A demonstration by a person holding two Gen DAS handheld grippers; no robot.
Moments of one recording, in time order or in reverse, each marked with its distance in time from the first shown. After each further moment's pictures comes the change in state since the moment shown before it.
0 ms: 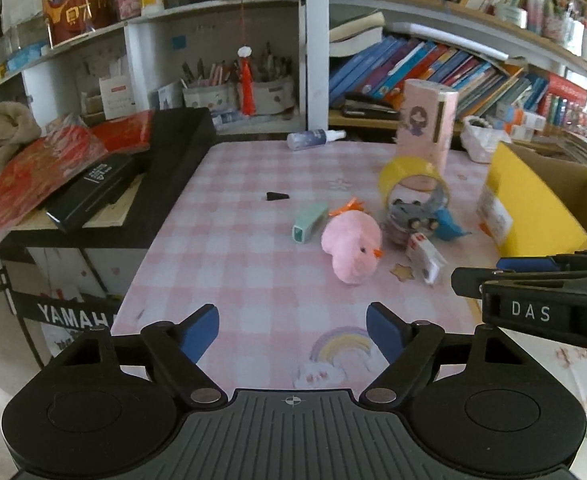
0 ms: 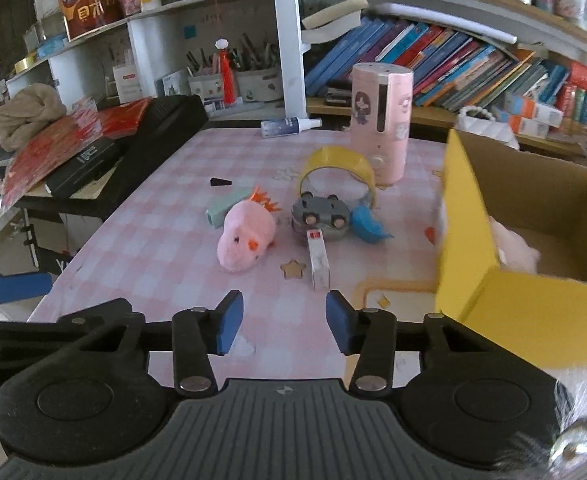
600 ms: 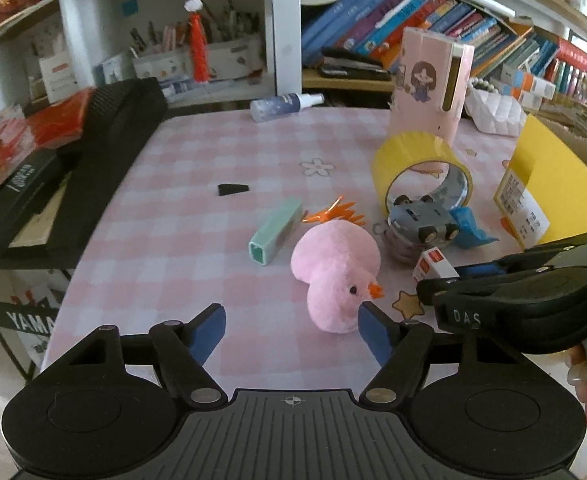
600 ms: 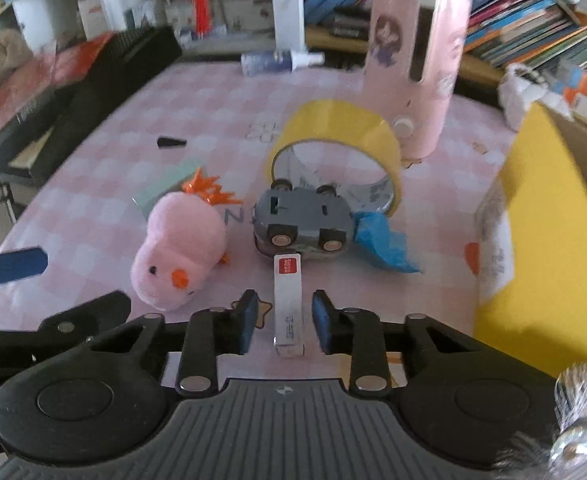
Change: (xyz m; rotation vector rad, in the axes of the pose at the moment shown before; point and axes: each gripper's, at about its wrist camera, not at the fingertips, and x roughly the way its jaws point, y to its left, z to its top) left arm 0.100 -0.024 0.039 0.049 0.123 -0.064; right arm 0.132 -0.032 0.044 -0.054 0.231 0.004
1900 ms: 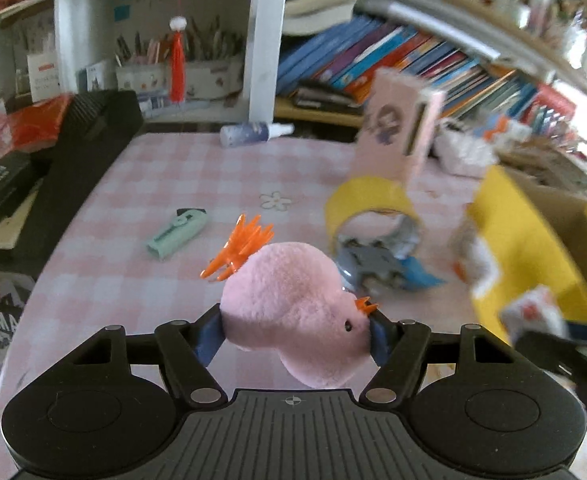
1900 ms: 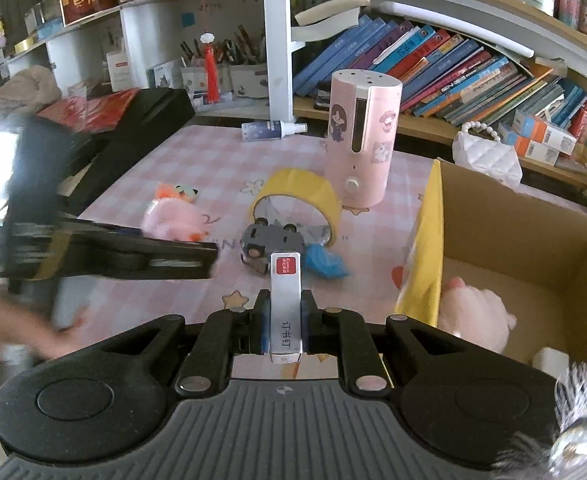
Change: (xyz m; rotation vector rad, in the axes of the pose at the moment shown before) left arm -0.028 -0.013 0.005 -0.079 -0.078 -0.115; right arm -0.123 -0.020 -0.044 -0.029 -0.202 -0.009
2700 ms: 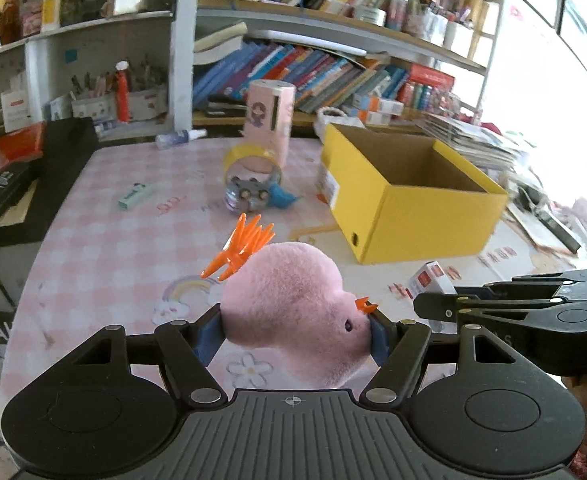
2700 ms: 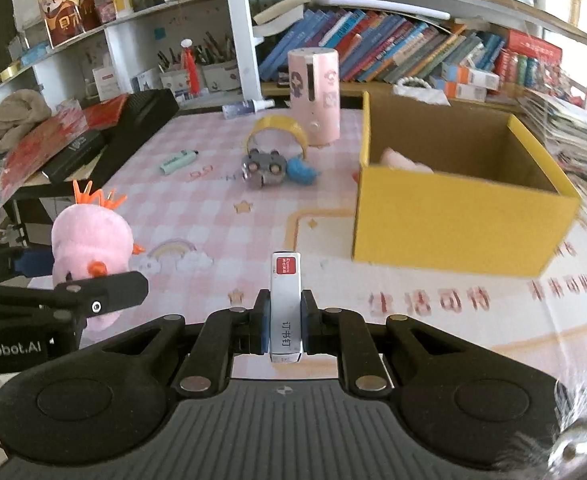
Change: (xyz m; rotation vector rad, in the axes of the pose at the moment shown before) left arm -0.156 -0.038 -0.104 0.159 -0.040 -0.186; right arm -0.119 0.032 -0.112 0.164 -0.004 -0.083
